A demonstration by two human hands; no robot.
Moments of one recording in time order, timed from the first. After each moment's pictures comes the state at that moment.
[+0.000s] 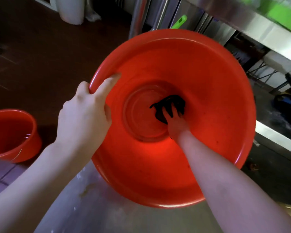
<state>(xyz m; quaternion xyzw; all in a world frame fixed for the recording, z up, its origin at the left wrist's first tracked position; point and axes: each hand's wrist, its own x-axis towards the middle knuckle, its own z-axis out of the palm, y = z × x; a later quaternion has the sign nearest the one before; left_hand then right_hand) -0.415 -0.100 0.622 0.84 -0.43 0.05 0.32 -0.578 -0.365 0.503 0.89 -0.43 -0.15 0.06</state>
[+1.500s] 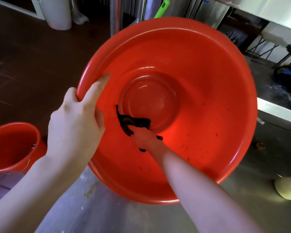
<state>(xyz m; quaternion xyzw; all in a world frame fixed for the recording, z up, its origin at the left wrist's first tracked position) -0.434 -0.092 0.616 0.83 -0.46 0.08 0.31 -0.530 -0.264 0.465 0.86 -0.42 -0.16 -0.26</state>
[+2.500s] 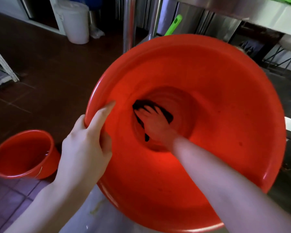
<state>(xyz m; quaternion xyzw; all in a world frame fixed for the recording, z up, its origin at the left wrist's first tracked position) -0.431 -0.090 0.604 0.82 -0.45 0.01 0.36 -0.496 -0.342 0.481 0.97 -0.22 -0.03 0.07</state>
